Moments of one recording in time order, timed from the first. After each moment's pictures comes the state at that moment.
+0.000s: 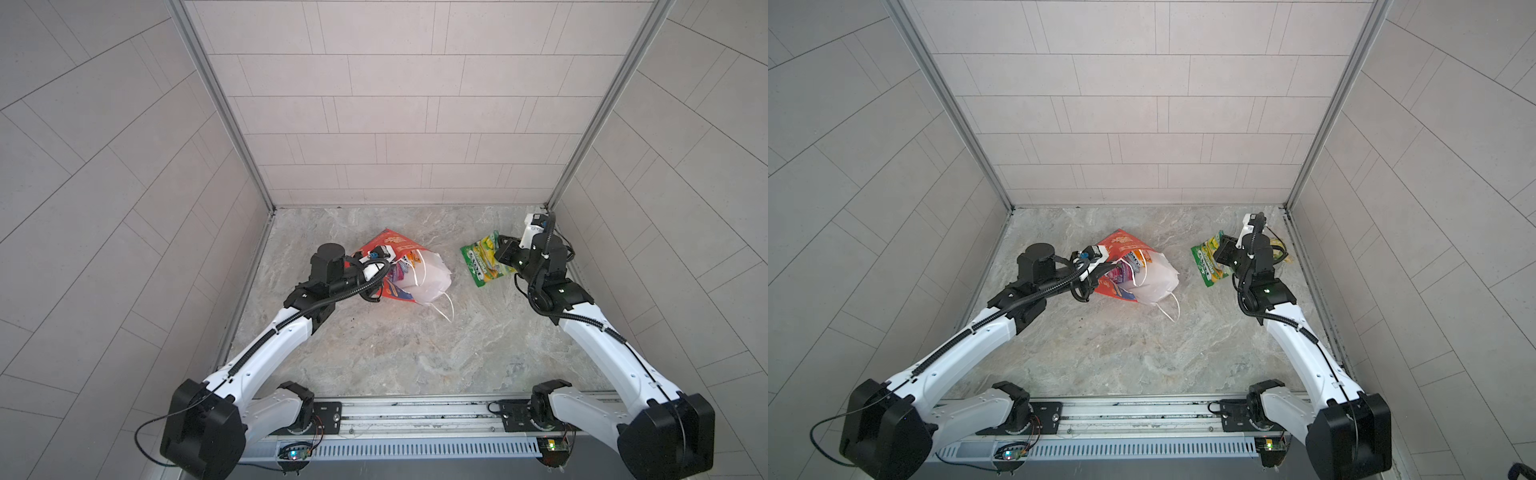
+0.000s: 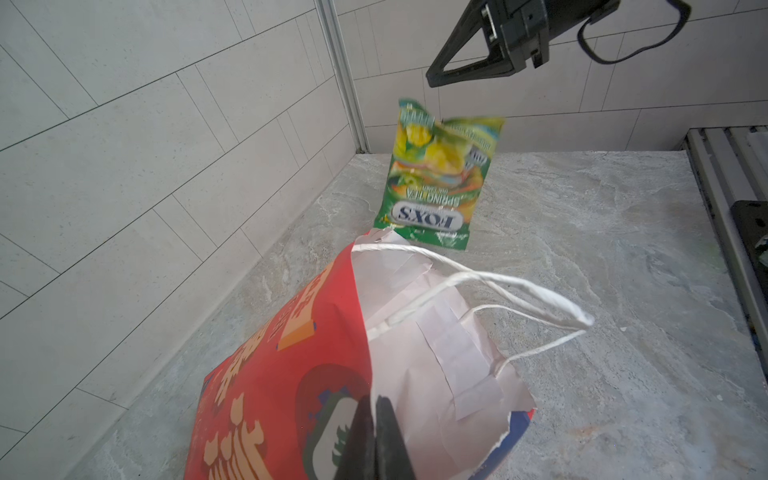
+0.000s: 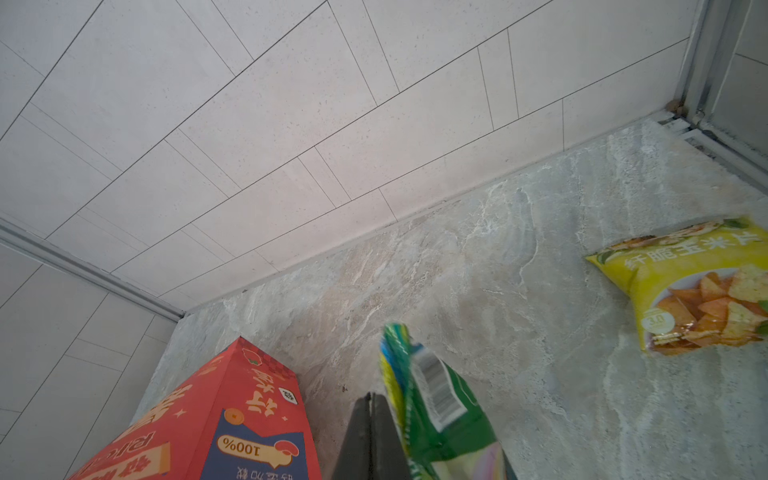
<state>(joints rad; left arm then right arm) -0.42 1.12 0.79 0.01 0.56 0.47 0.16 1.11 0.86 -0.06 0.01 0.56</state>
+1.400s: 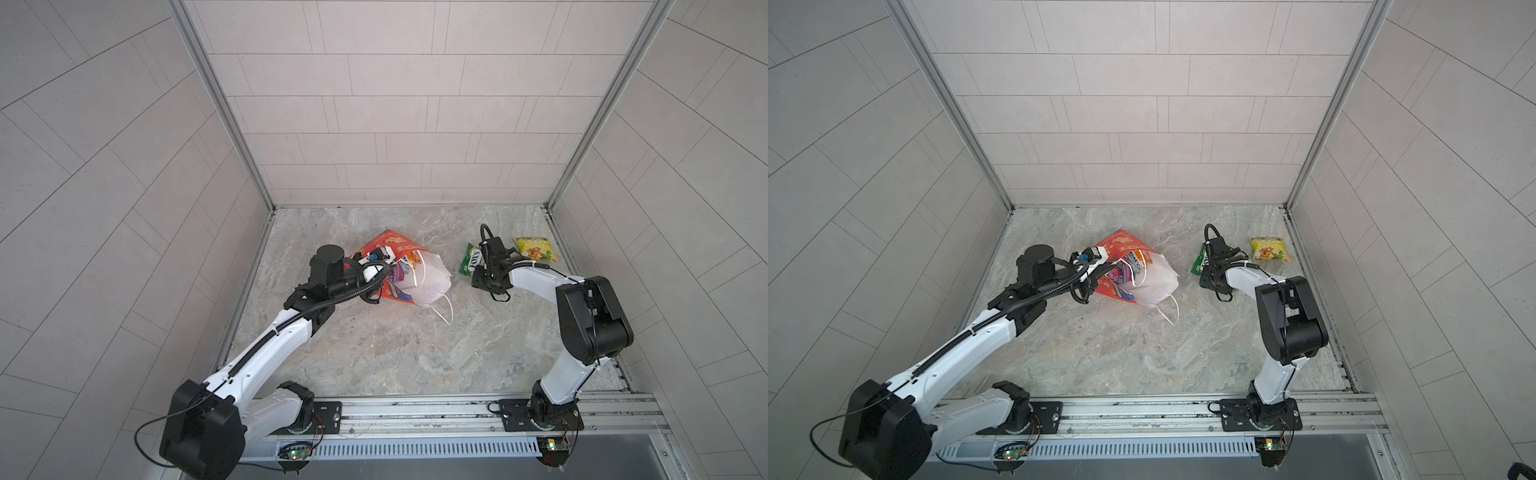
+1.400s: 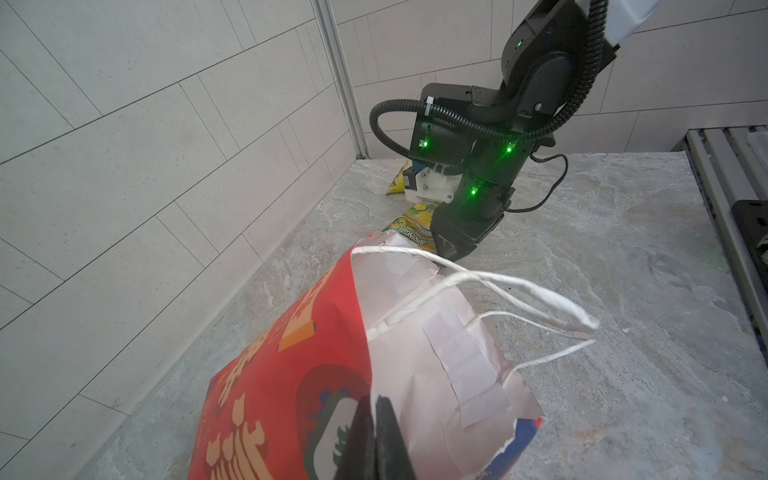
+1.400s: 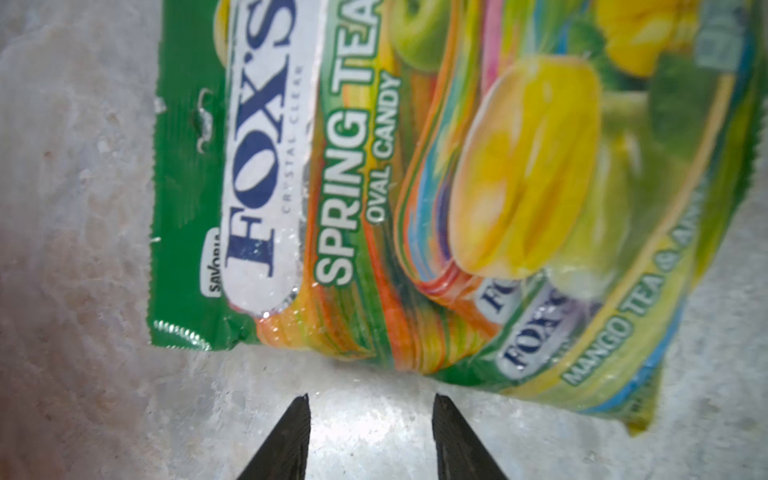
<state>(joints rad) -0.42 1.12 0.77 0.05 0.56 0.47 0.19 1.73 1.02 -0.44 0.09 0.56</state>
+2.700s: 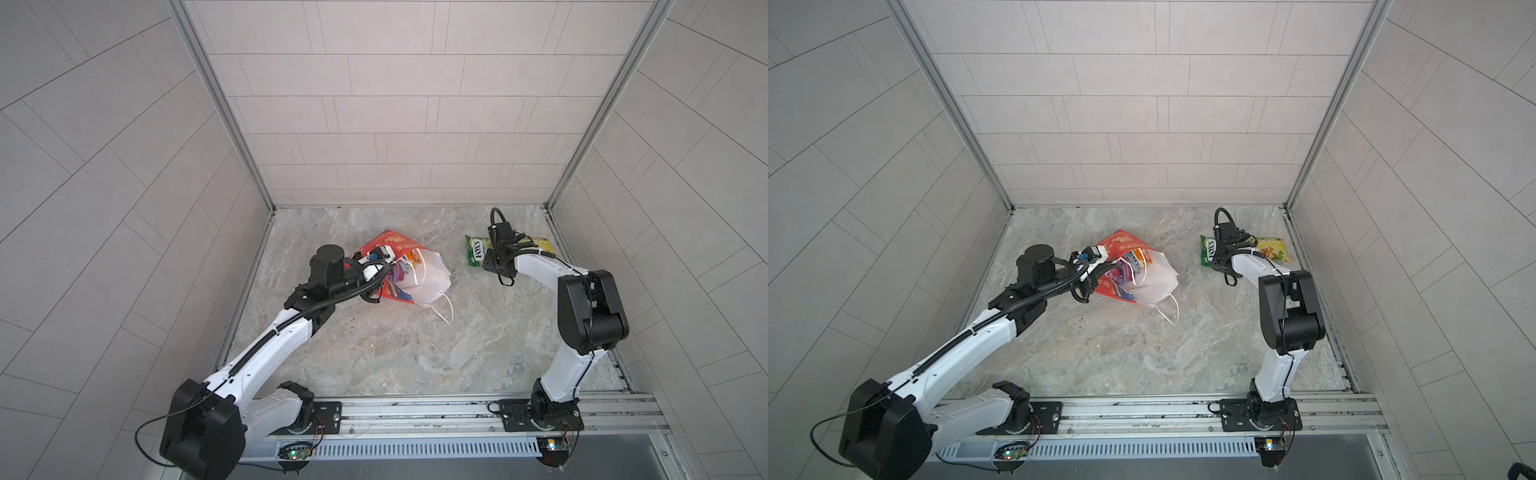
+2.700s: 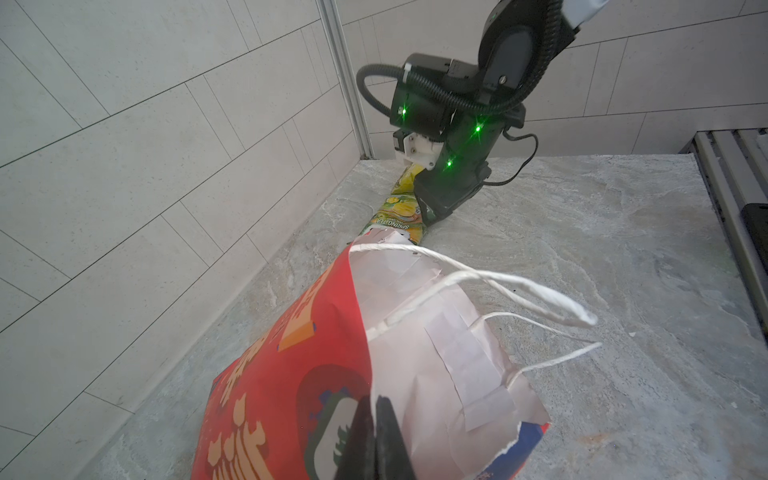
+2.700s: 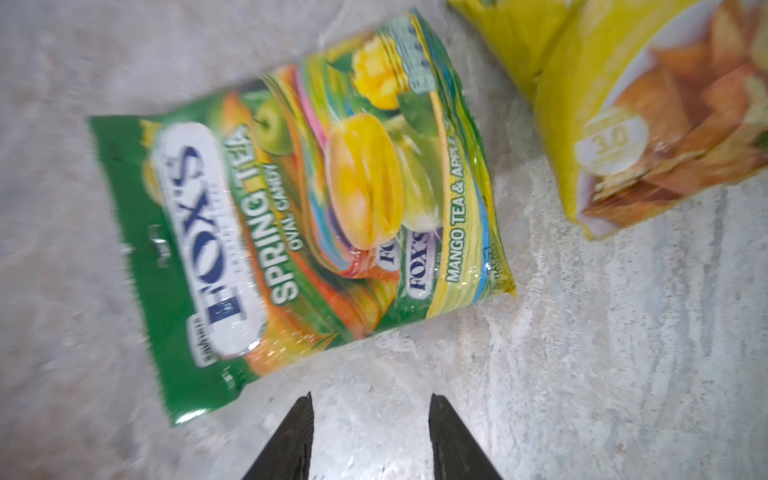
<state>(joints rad) -0.42 1.12 0.77 0.06 0.55 0.46 0.13 1.73 1.17 -0.47 0.24 0.52</state>
